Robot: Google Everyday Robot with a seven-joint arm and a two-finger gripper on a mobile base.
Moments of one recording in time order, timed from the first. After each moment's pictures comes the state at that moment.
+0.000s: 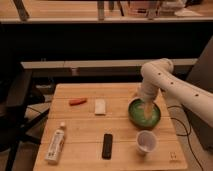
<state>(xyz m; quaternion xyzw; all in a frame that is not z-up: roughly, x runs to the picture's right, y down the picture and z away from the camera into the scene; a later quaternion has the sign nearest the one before) 0.195 0.089 0.749 -0.32 -0.10 -0.17 0.92</state>
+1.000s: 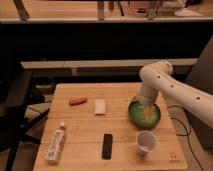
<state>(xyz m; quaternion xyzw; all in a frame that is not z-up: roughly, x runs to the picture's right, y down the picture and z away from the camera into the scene) 0.185 0.103 0.739 -0.32 -0.12 -0.23 0.91</state>
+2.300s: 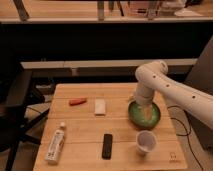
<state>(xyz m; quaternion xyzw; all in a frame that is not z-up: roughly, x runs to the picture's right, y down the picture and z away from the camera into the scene) 0.181 0.099 0.740 -0.32 -0.13 -0.27 0.90</state>
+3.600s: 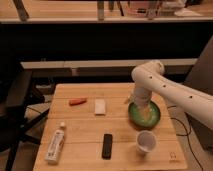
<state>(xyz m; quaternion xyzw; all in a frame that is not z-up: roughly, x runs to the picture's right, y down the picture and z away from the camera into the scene) 0.163 0.105 0.733 -0.32 -0.14 -0.33 0.88</state>
